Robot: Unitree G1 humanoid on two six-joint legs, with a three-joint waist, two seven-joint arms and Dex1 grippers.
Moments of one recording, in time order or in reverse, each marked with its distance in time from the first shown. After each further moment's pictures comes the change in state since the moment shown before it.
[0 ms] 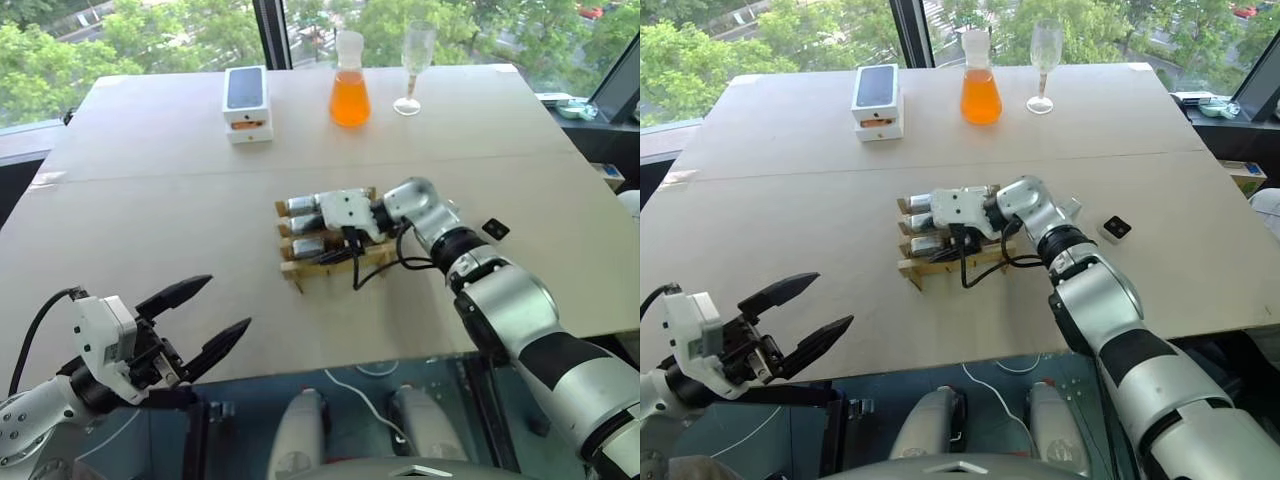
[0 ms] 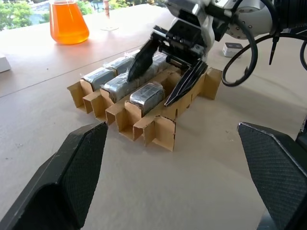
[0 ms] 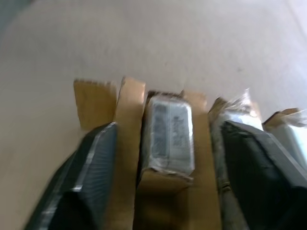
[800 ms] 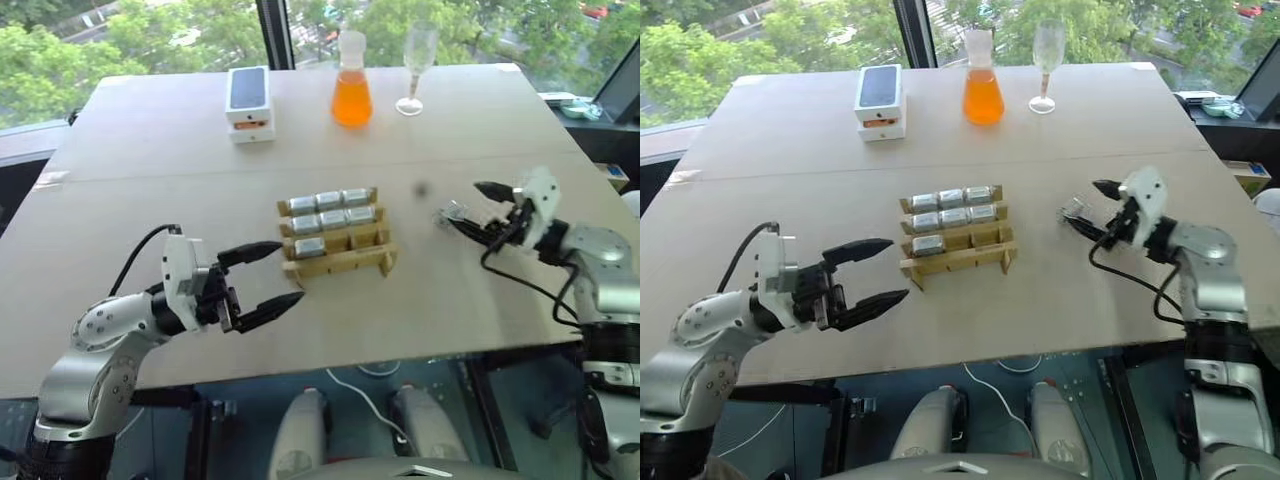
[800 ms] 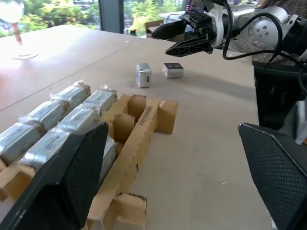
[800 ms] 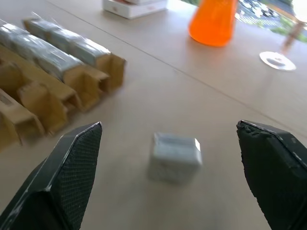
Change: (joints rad) left arm -0.508 0.121 -0.349 0.246 0.013 0.076 -0.143; right arm 0.790 -0.529 -0.401 -1.093 0.283 0.650 -0.362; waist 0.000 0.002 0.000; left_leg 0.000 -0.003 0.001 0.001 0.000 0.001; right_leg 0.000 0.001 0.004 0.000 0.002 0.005
